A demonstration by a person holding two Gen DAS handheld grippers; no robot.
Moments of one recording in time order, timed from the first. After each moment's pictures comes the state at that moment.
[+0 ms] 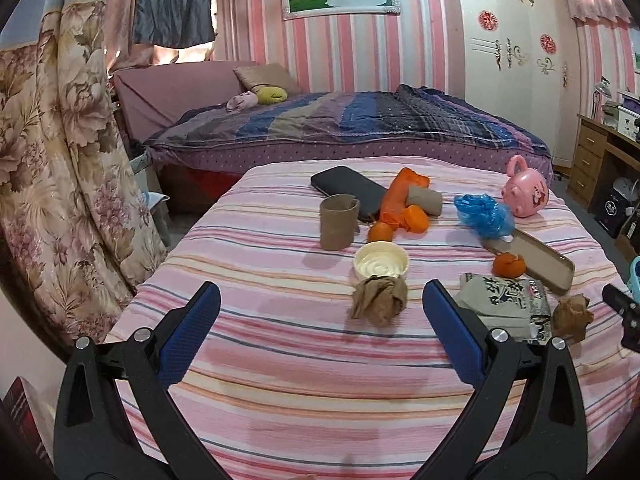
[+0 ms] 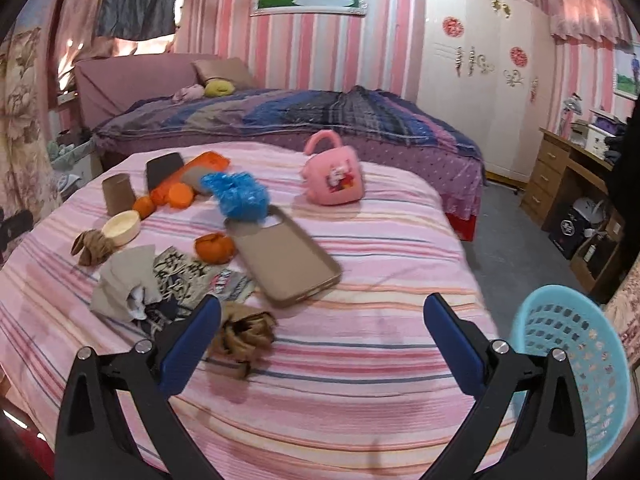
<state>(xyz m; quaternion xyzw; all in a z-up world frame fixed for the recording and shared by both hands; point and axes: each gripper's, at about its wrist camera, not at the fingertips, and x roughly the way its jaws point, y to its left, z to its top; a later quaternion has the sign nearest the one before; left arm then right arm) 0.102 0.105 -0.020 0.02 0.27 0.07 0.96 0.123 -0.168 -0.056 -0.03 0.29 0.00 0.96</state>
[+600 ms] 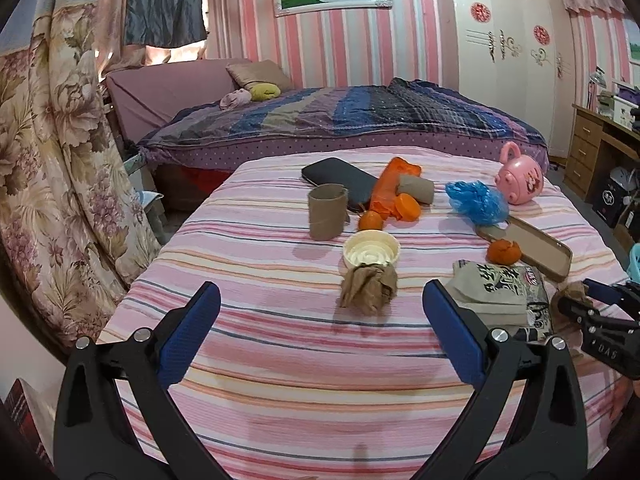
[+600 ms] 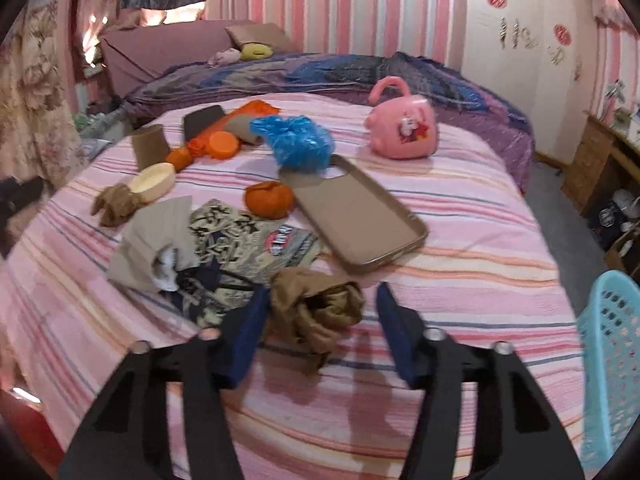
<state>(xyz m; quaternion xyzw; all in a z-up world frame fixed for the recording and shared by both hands) 0.102 0.090 -0.030 0.03 0.28 0.06 0.96 0.145 -0.138 -0.091 -0.02 0.35 0.08 0.93</state>
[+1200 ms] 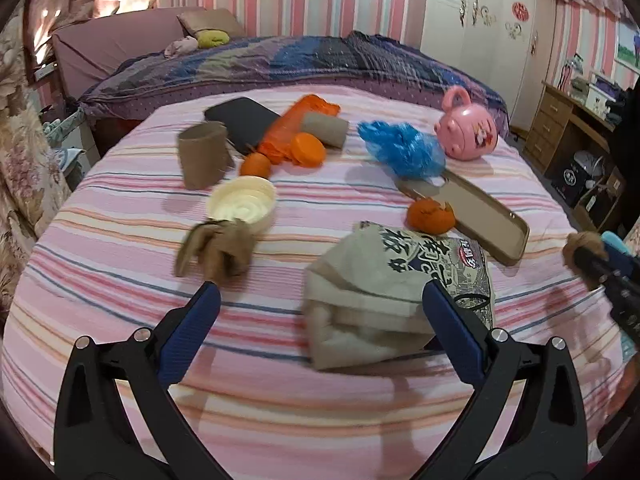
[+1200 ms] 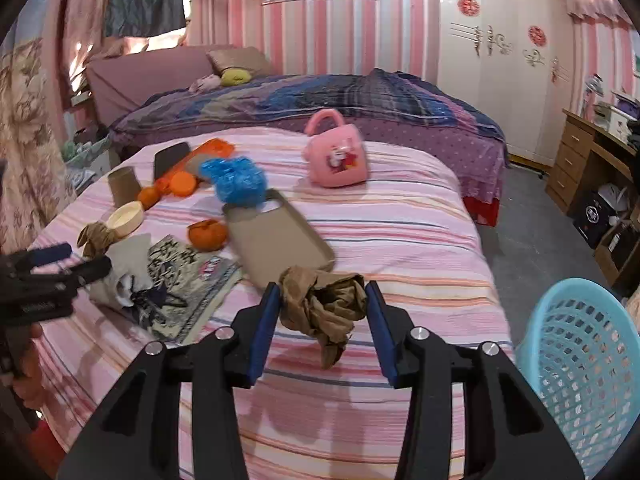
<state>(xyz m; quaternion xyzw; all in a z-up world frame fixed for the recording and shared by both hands) 0.154 0.014 -0.074 -0.01 0.37 -0.03 0.93 0.139 -0.207 -0.064 0.00 0.31 0.04 0.95</state>
